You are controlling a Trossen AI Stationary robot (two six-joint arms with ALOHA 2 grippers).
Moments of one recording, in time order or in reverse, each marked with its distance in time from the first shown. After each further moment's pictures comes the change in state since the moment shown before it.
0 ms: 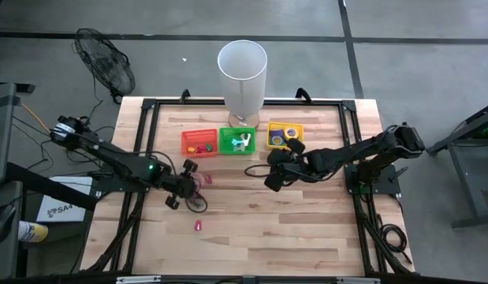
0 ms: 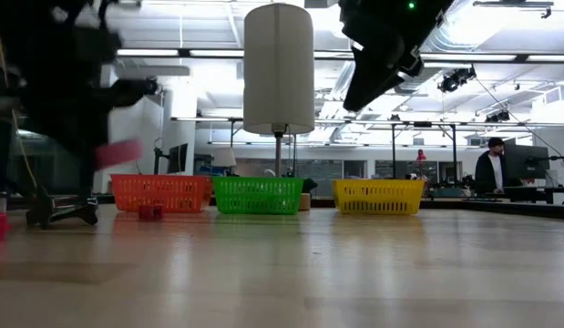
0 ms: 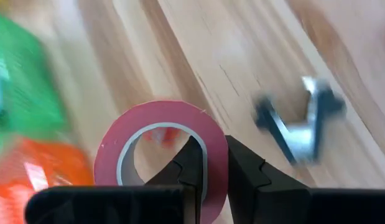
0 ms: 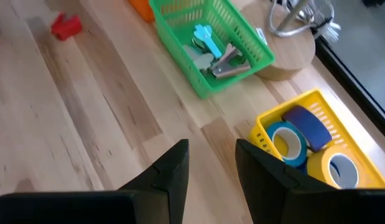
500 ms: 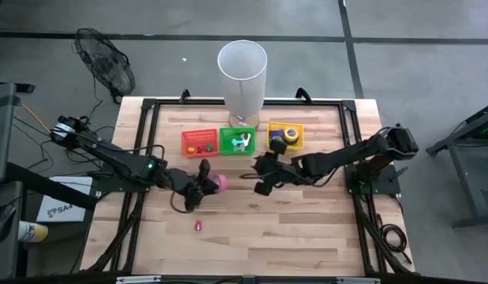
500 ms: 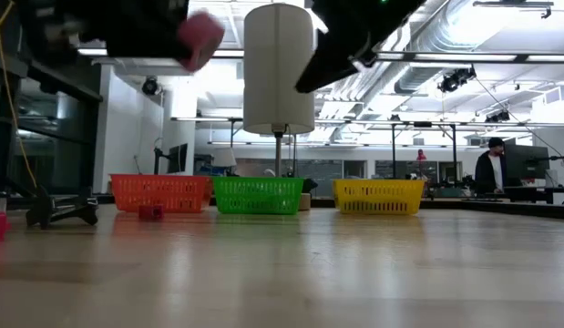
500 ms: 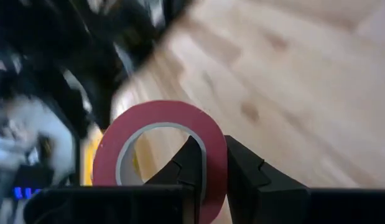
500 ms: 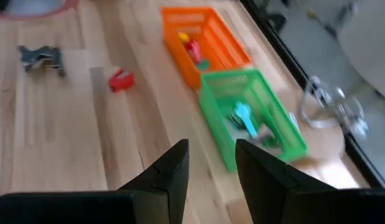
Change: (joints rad) left arm 0.000 -0.001 0.050 0.556 0.005 0.429; right arm 0.014 0.075 0.001 0.374 -0.005 -0.363
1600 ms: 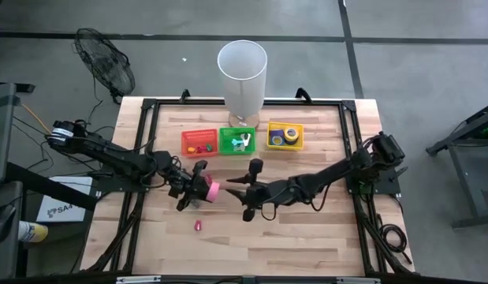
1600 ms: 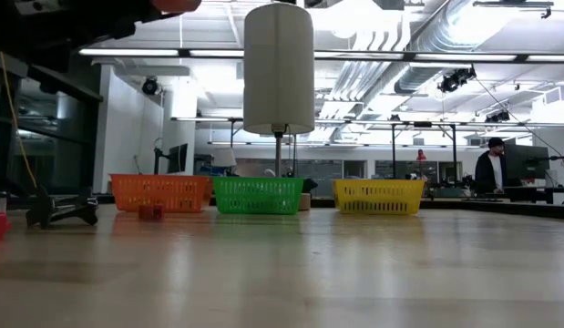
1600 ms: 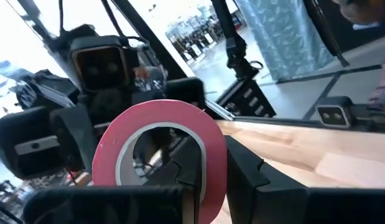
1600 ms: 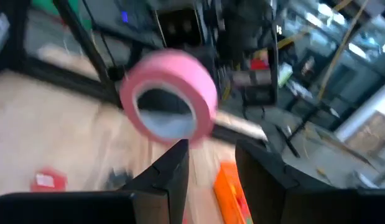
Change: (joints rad) left arm 0.198 0.010 -0.315 0.867 0.655 -0.018; right arm 0.133 0.169 0.000 0.792 -0.061 -0.550
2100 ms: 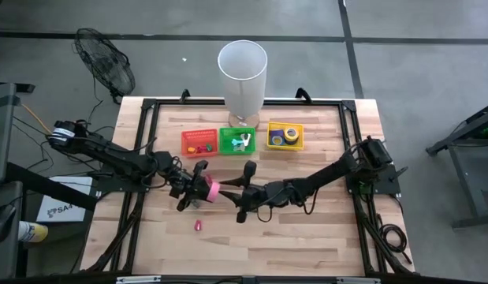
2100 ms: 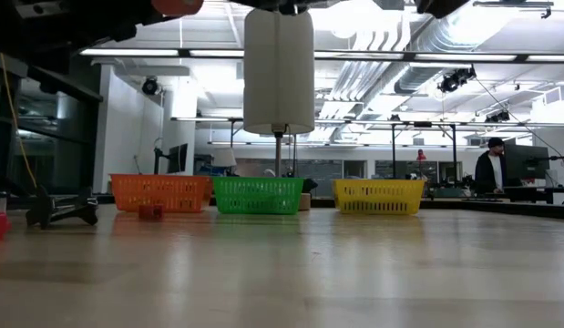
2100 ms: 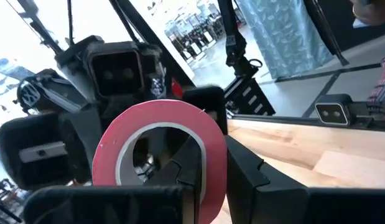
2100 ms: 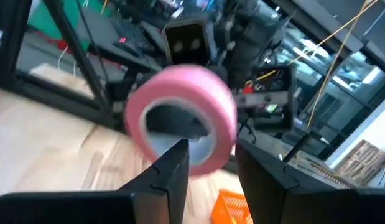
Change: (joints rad) left arm -0.002 0.019 0.000 0.010 -0.006 0.000; right arm -0.012 0.123 -0.001 0.273 -0.031 -0.115
